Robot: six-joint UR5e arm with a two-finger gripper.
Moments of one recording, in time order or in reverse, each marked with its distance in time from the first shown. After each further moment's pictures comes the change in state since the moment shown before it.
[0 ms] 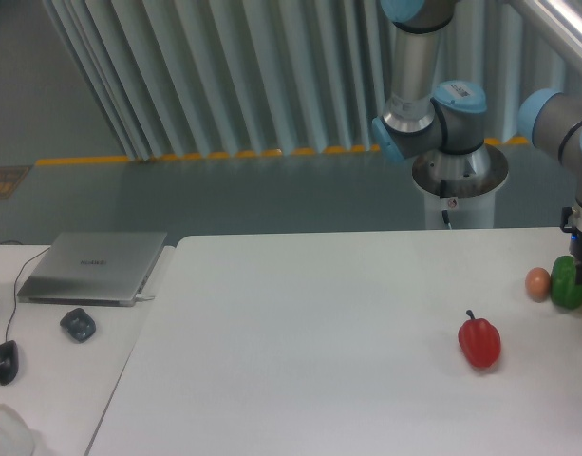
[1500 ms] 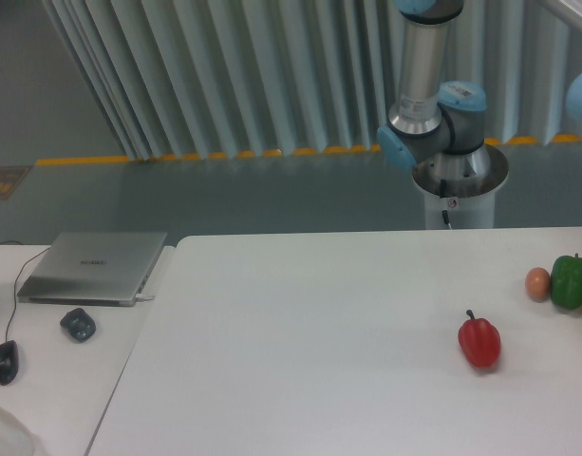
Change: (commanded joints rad) arm 0.245 0.071 -0.117 0.069 -0.106 0.113
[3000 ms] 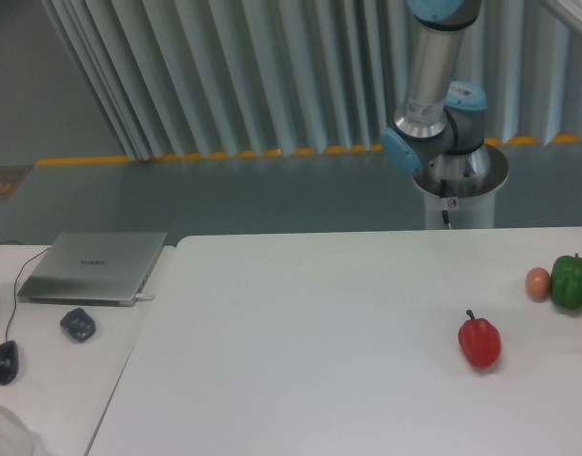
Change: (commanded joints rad) arm 0.032 -0.058 -0.083 0.054 0.161 0.240
